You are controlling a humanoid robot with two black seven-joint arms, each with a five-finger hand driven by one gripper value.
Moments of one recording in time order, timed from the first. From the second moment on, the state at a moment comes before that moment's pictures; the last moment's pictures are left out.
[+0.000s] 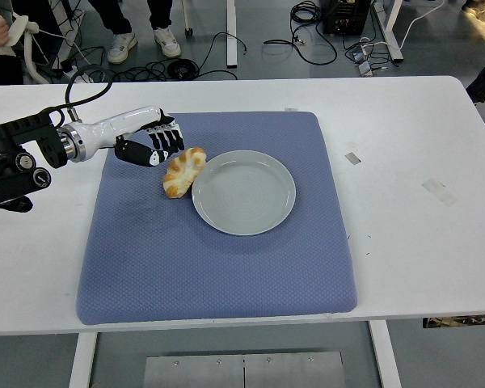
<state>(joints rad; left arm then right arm) -1.28 0.57 0.25 -1.11 0.81 0.14 -0.32 -0.09 0.00 0.10 0.12 -0.10 -0.09 0.22</state>
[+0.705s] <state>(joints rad) -1.24 0.67 0.24 -1.14 0.79 0.15 -0.34 -0.09 0.00 0.10 0.12 -0.10 -0.09 0.22</state>
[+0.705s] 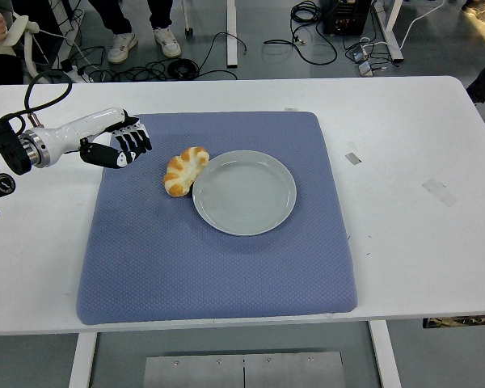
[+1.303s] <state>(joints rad) -1.25 0.61 0.21 -1.16 0.73 0.14 -0.33 -0.09 0.00 0.10 0.12 -0.10 -0.09 0.22</state>
